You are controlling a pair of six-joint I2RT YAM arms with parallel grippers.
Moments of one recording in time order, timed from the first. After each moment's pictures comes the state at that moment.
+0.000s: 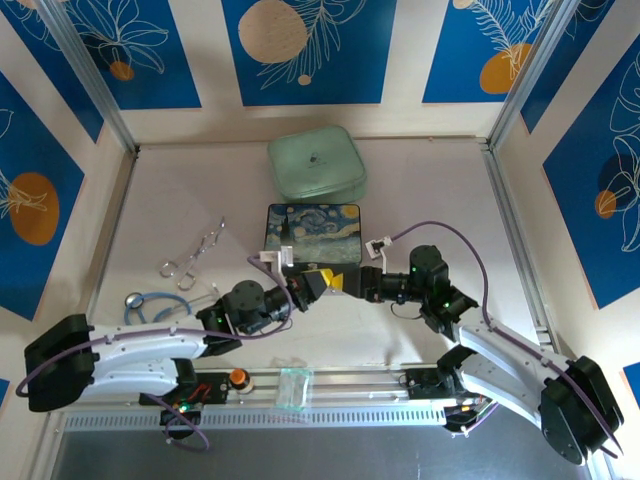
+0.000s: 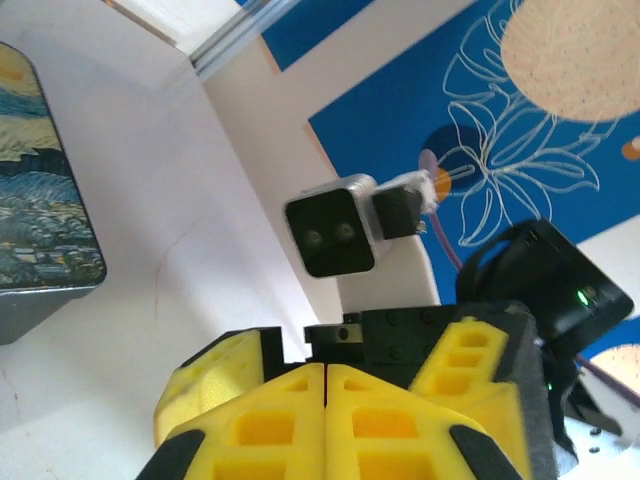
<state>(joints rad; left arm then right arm) -1.14 1.08 0.44 0.61 -0.17 -0.99 0.58 0.88 0.36 0.28 -0.77 1.00</state>
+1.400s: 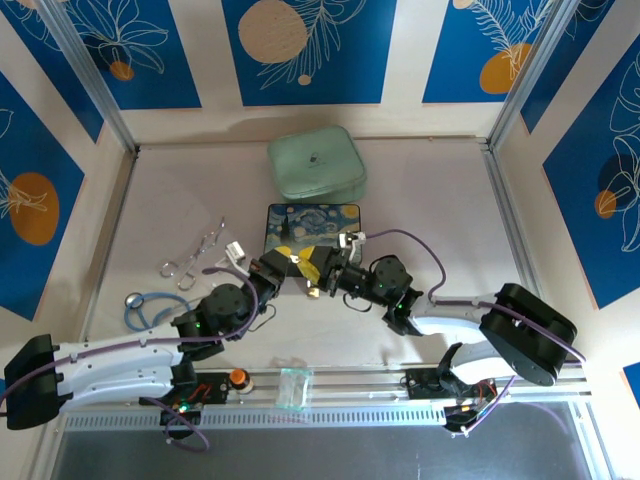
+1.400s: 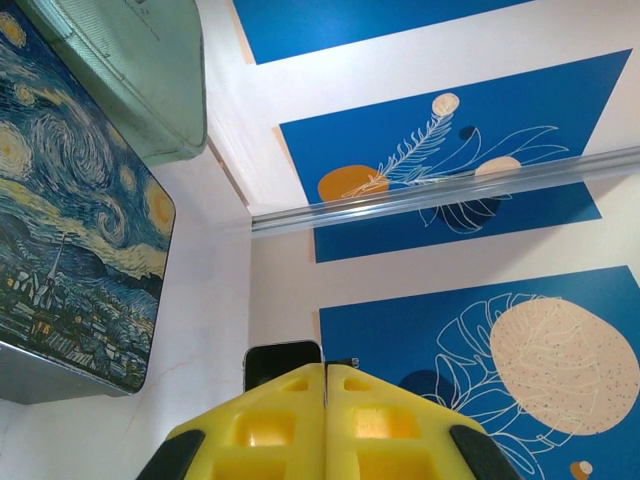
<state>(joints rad) -1.14 0.88 0.42 0.45 -0.60 -1.39 0.90 1.35 0.41 1.06 -0.26 1.65</state>
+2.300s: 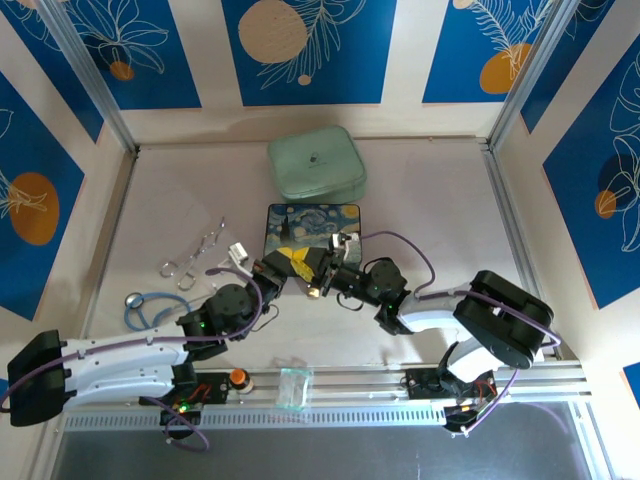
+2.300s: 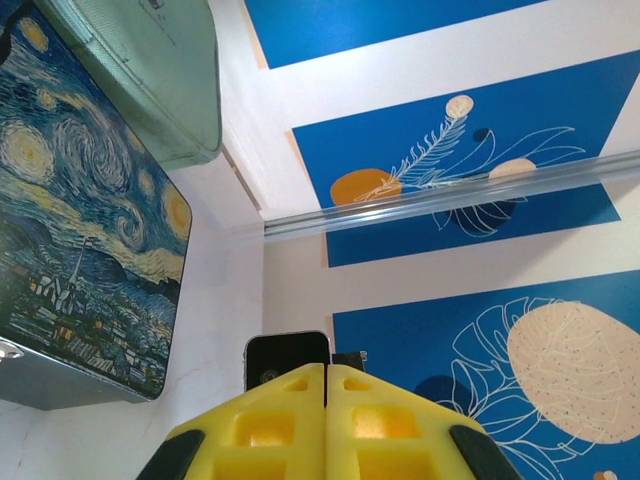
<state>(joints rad) -1.14 0.92 0.40 0.50 -0.62 -1.39 0.91 1.50 0.42 1.27 -0.26 1.72</state>
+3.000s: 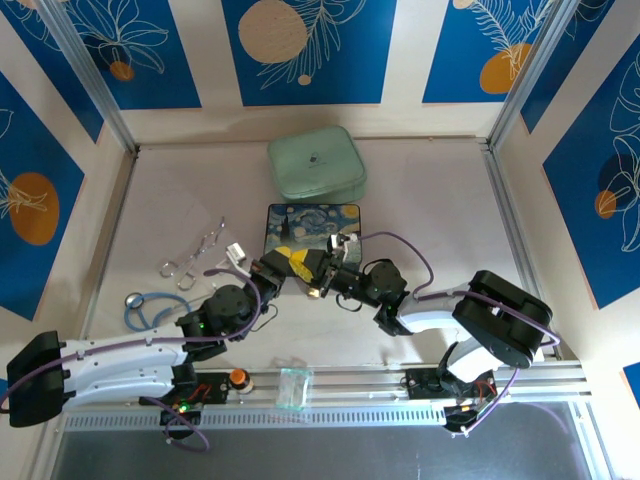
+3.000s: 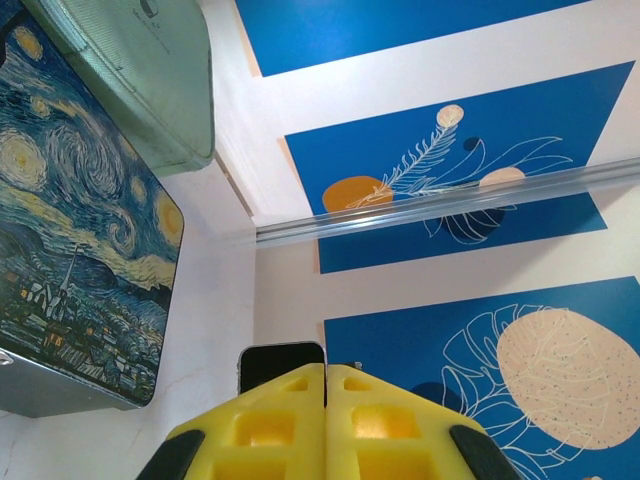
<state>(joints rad) -1.14 0.91 0.40 0.51 -0.63 -1.39 0.92 1.50 0.42 1.30 -0.25 1.73</state>
